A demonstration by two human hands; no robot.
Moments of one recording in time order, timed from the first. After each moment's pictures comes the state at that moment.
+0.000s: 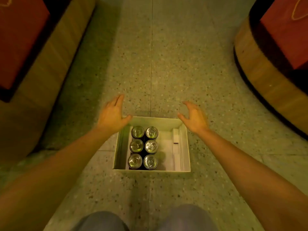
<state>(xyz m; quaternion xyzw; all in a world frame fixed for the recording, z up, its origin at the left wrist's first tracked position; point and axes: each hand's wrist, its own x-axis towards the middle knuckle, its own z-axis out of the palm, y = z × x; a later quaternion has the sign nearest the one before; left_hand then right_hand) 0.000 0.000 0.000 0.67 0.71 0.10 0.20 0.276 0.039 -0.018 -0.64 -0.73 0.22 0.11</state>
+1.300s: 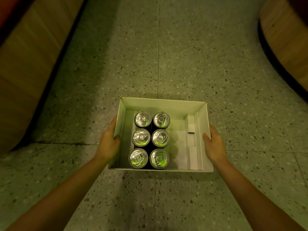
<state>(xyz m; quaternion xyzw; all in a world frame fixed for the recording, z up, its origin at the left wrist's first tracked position) 0.002 -0.056 -0.116 0.50 0.71 0.31 0.39 0.303 -0.025 -0.133 -0.71 -0.53 0.37 0.27</state>
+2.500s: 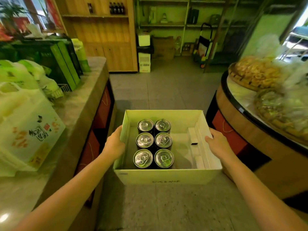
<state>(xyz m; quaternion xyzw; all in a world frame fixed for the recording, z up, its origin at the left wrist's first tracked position) -0.042 0.055 0.721 0.56 0.70 0.29 0.33 0.275 0.068 0.714 -0.70 -0.59 0.27 0.30</state>
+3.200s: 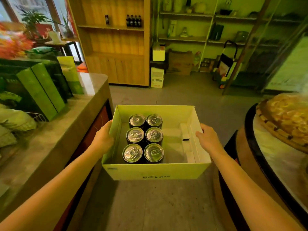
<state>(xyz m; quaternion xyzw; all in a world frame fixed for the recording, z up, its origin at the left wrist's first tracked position) -0.012 0.432 0.753 0.49 0.76 0.31 0.28 0.299 0.490 0.758 -0.65 -0.64 0.29 0.30</state>
